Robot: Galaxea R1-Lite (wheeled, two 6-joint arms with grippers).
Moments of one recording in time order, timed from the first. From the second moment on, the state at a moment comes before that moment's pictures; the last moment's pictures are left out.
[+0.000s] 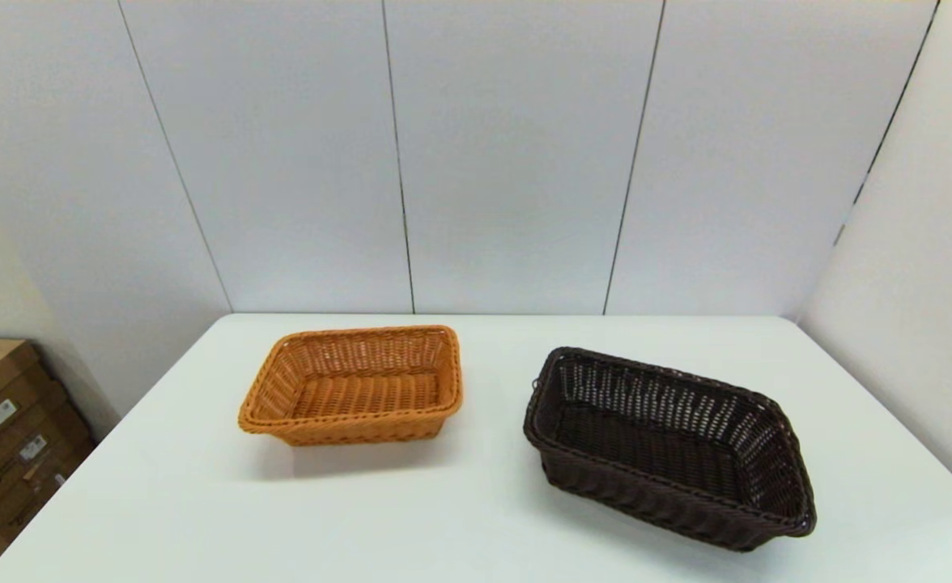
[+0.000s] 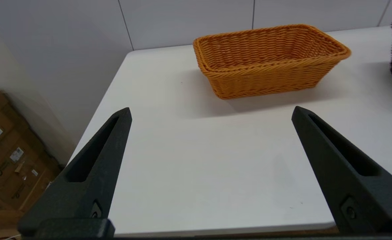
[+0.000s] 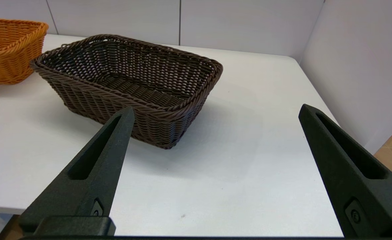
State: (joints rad) left arm 0.00 0.00 -0.08 0.12 -0.04 0.06; right arm -0.01 0.00 0.00 0.01 0.03 -0.07
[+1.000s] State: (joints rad) left arm -0.09 0.43 -0.58 0.53 -0.15 0.01; right arm -0.01 0.00 0.00 0.01 0.03 -0.07
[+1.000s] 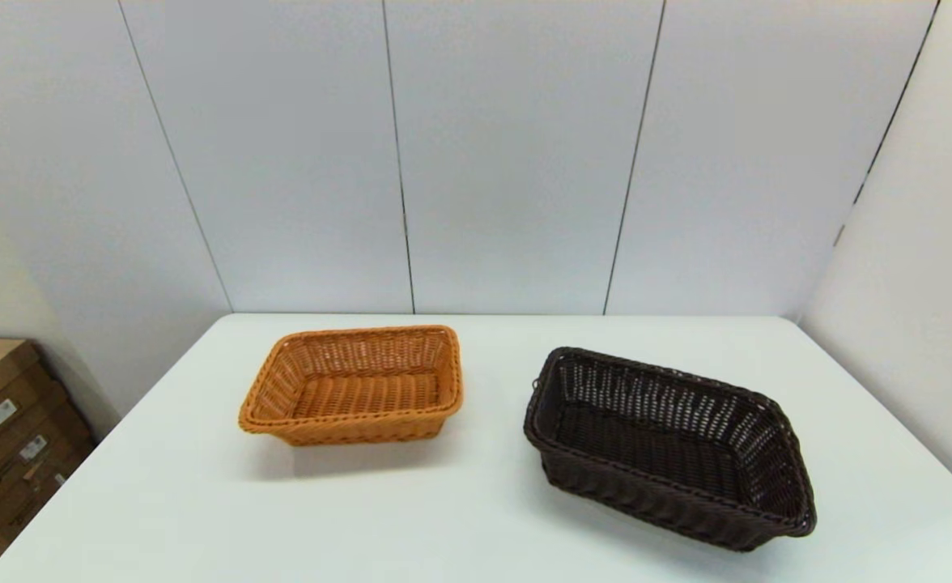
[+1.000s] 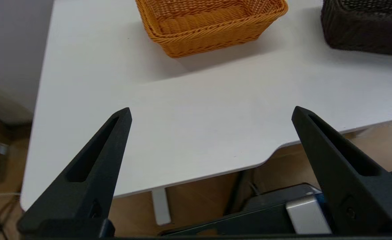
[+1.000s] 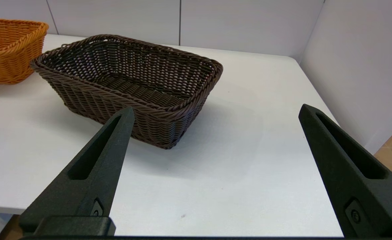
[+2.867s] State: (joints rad) left arm 0.08 2.00 -1.34 0.60 -0.10 -0.50; right arm -0.01 0.00 0.00 0.01 0.03 -0.07
